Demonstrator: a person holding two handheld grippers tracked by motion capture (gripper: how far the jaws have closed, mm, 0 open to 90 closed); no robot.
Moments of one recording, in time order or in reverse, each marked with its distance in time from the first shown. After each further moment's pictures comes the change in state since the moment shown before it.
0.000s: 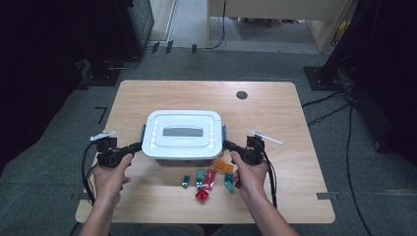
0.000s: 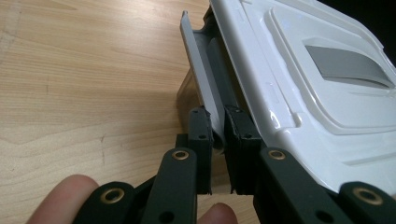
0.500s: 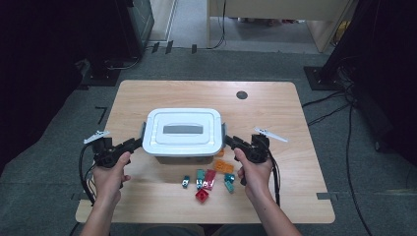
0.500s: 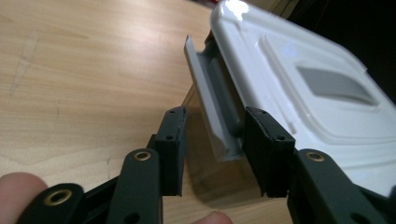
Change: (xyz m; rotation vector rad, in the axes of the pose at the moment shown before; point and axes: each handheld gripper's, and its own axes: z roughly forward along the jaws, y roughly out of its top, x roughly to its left) left arm 0.007 -0.001 -0.007 -0.127 -0.020 -0.019; right arm -0.006 0.010 -0.012 -0.082 0.022 -0.111
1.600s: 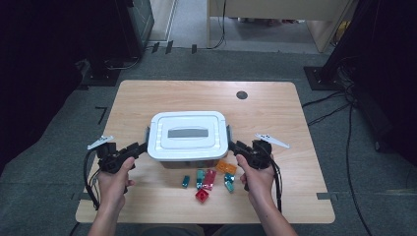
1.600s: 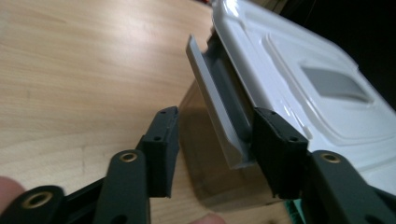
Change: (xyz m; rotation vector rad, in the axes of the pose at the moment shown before) left arm -0.007 -0.015 0.001 -0.012 -0.032 -0.012; right arm -0.002 -0.011 -0.010 0.006 -0.074 -0.073
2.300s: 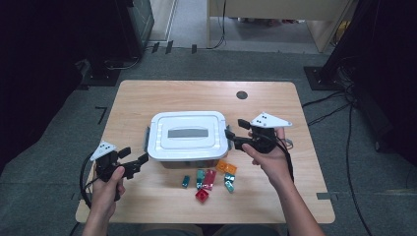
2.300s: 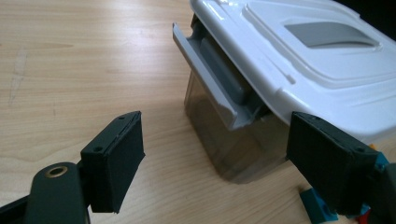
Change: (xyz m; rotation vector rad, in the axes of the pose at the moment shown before) left arm -0.007 -0.015 -0.014 0.057 0.021 0.244; right arm 0.027 0.063 -0.014 -0.019 0.190 -0.555
